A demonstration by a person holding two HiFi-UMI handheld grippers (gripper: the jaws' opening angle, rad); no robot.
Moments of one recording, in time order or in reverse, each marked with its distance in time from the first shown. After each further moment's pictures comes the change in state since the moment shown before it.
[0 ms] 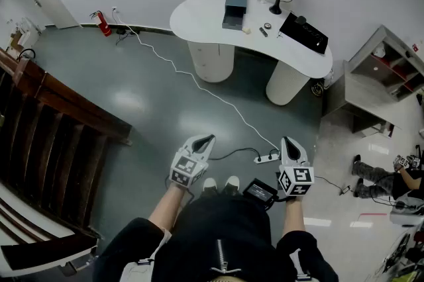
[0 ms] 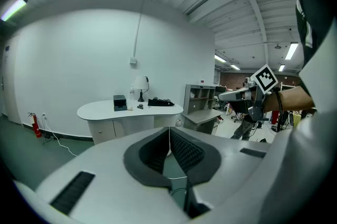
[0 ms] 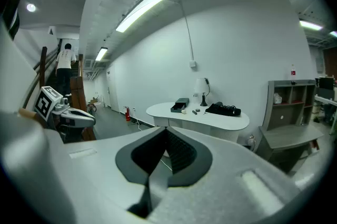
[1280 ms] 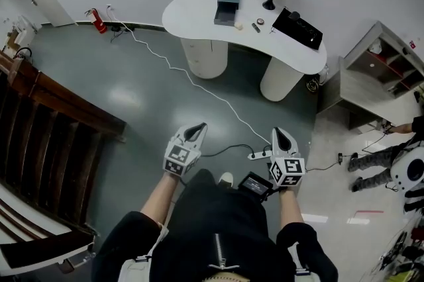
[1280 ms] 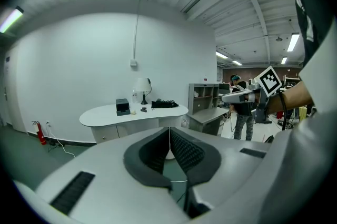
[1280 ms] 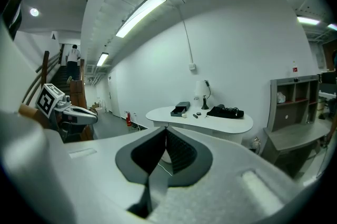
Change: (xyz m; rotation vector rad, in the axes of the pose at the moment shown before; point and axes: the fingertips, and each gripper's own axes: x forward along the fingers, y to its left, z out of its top) left arm 0.026 0.006 0.013 0.045 -0.004 0.042; right arm 0.019 -0.021 -0.006 0.012 -0.057 0.026
